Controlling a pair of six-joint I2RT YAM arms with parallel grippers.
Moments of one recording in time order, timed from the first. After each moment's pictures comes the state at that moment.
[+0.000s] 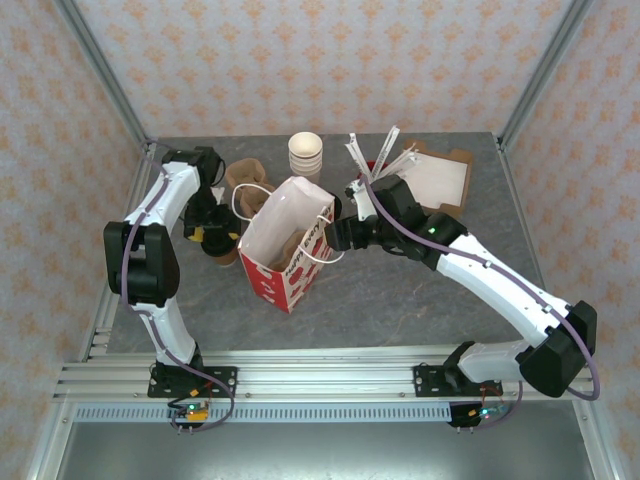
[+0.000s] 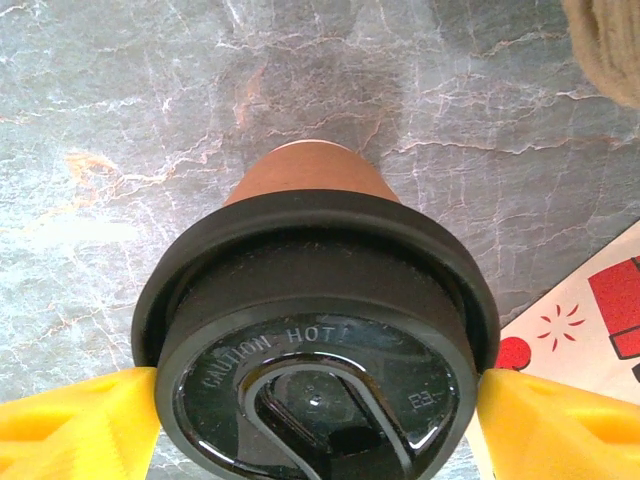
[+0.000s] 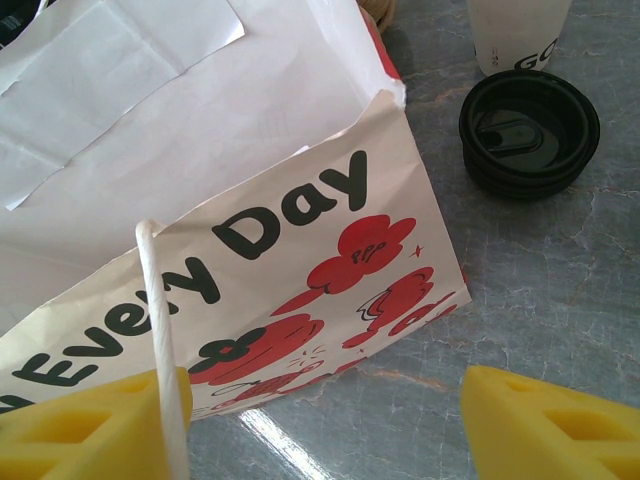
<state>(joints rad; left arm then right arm) -0.01 1.86 1.59 -1.37 0.05 -0.16 0.70 1.28 1.21 -0.63 -0.19 0.32</state>
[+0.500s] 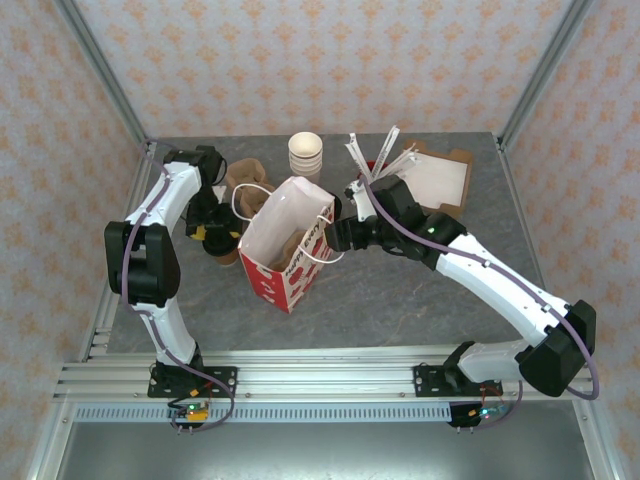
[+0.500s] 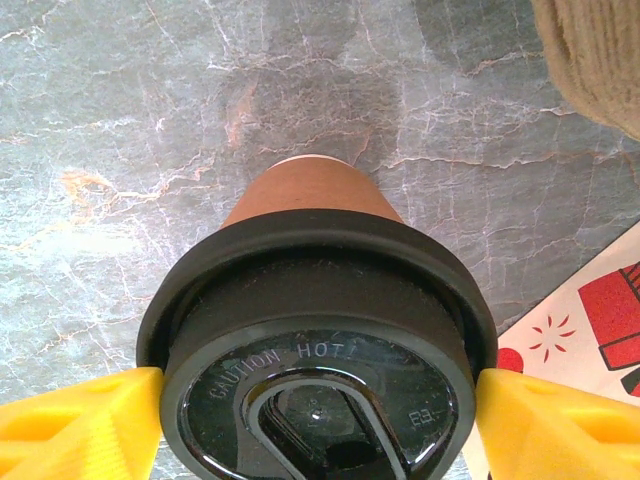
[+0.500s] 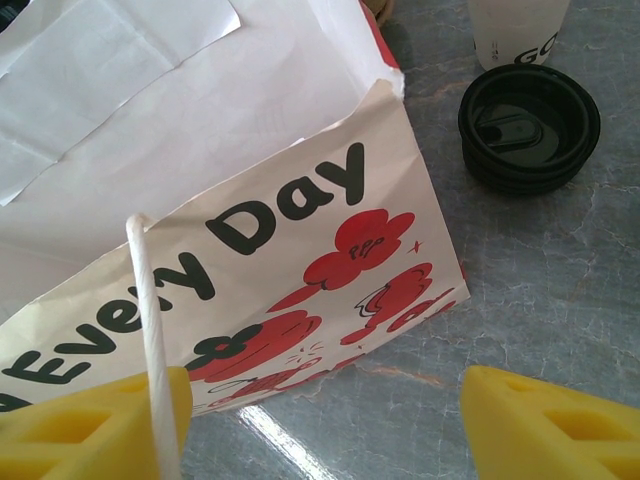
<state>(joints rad) -0.01 1.86 1.59 -1.35 0.05 -0.16 0.70 1.29 1.21 -0.64 -0.19 0.32</state>
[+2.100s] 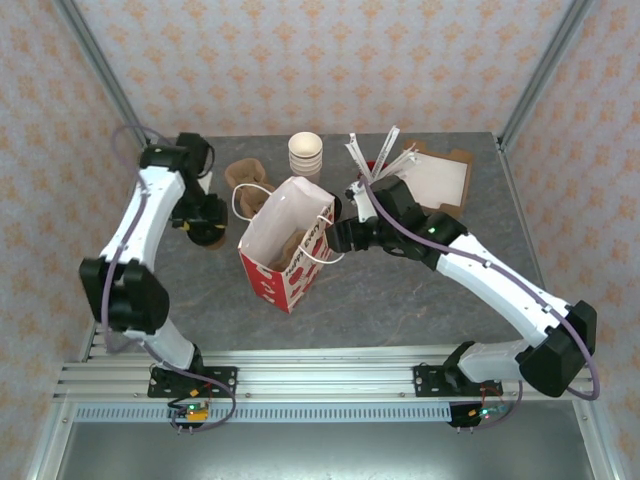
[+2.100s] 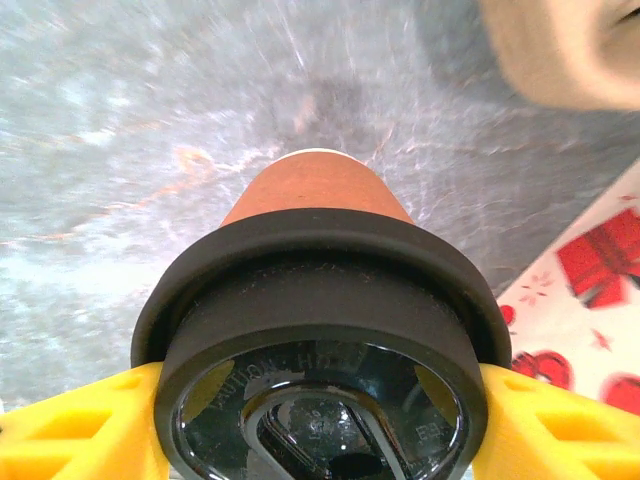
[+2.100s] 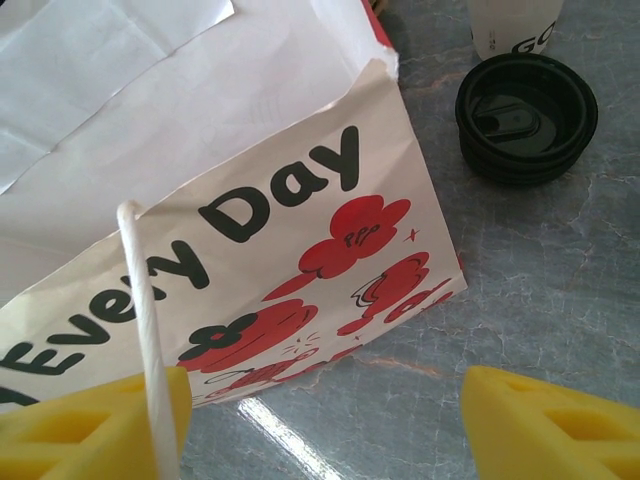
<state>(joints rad) -0.03 1.61 1.67 -1.45 -0.05 -0.19 0.70 1.28 1.21 -0.65 -0.18 0.32</state>
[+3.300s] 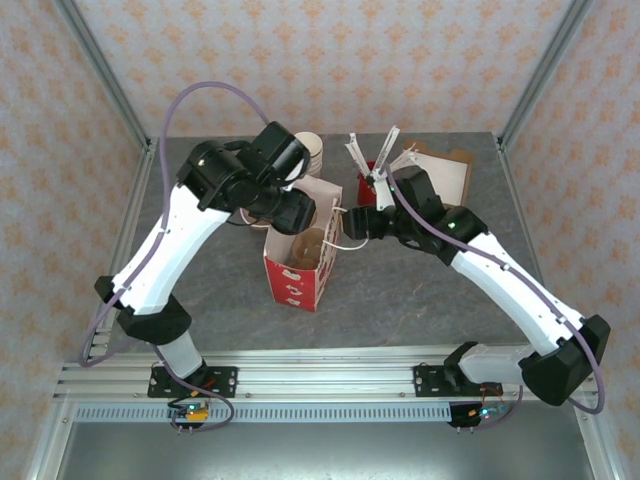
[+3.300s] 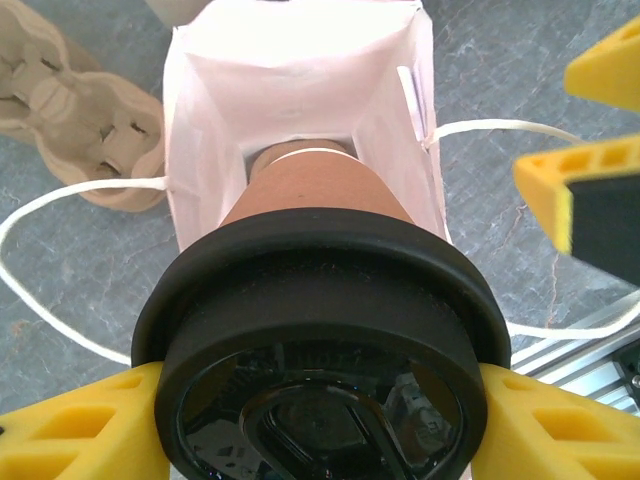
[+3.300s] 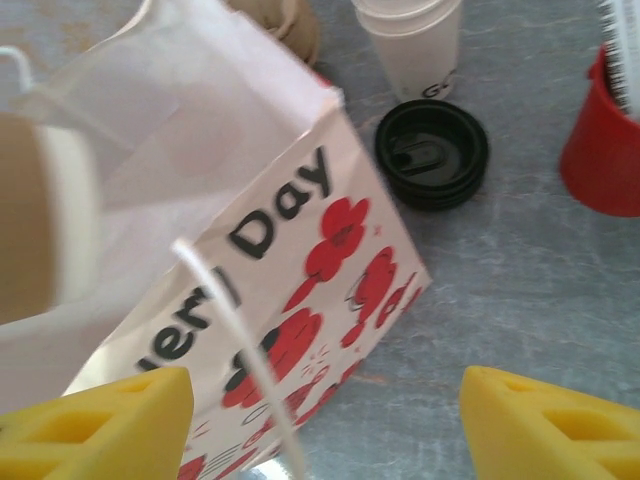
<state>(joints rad) -0.74 1.72 2.32 -1.70 -0.13 -0.37 0.62 1.23 1.25 -0.72 -0.17 0.33</state>
